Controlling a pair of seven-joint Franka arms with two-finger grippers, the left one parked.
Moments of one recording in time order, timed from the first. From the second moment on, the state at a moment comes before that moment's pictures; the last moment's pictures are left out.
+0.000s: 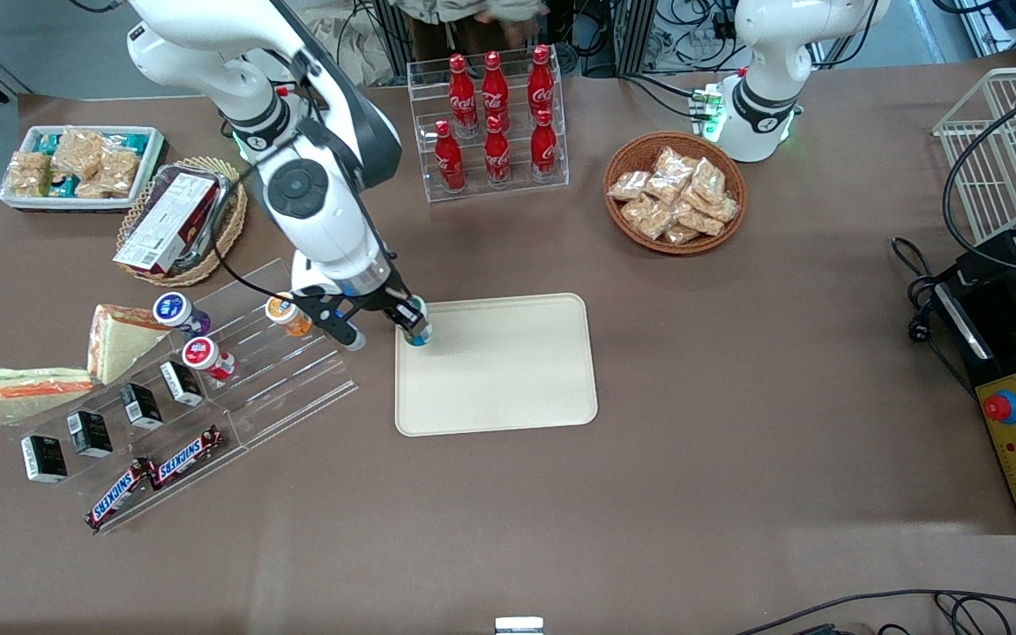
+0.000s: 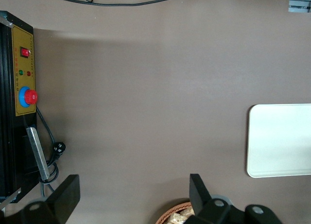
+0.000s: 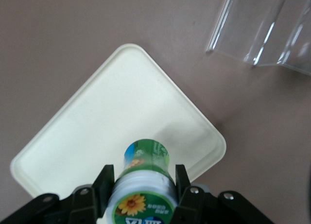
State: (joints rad) arm 0.61 0.21 -0.03 -2.05 0.09 2.39 1.23
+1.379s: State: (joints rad) arm 0.66 0.32 -0.03 -2.22 0.09 2.70 1.23
